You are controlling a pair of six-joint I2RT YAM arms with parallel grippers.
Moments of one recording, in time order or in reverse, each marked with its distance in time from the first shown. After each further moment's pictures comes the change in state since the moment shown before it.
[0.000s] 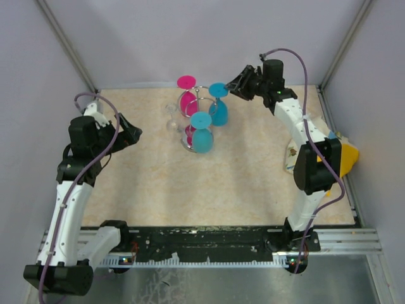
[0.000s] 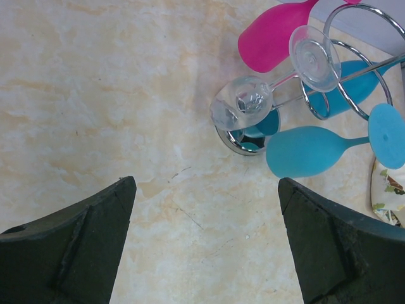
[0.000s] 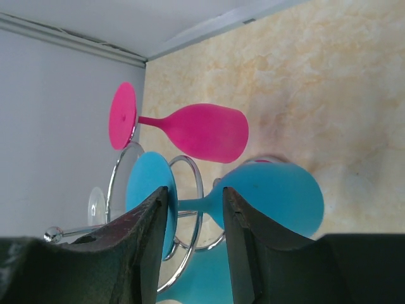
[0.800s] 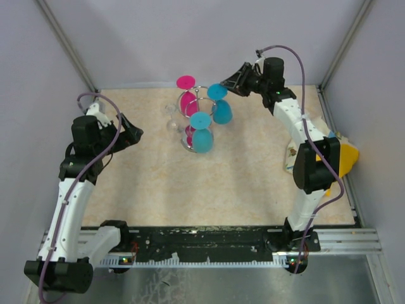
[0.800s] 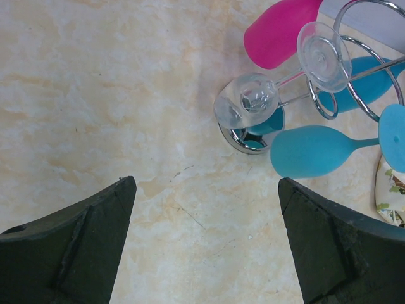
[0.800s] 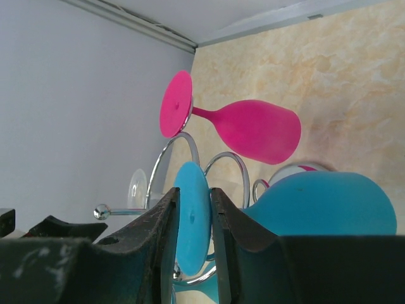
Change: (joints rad) left arm 0.000 0.022 -0.018 0.018 0.000 -0.001; right arm 0.000 0.017 0.004 0.152 -0.163 0.053
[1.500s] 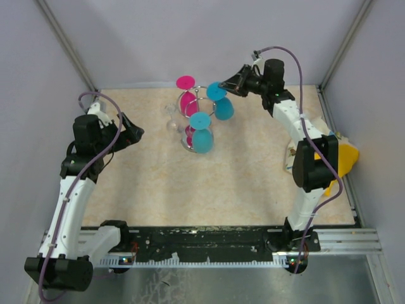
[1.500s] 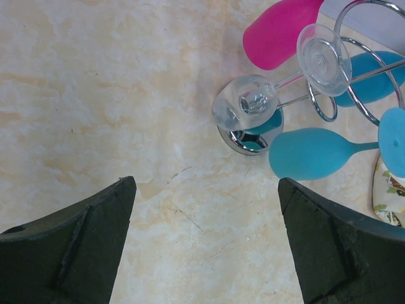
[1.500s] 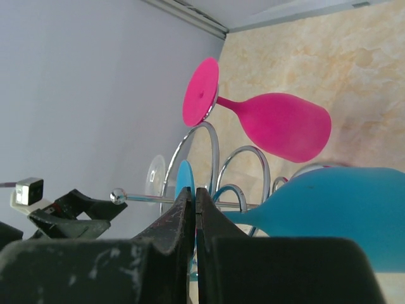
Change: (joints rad) left arm 0.000 0.018 -0.005 0.018 0.006 -0.011; right arm -0.006 0.025 -0.023 0.098 -0.127 0.036
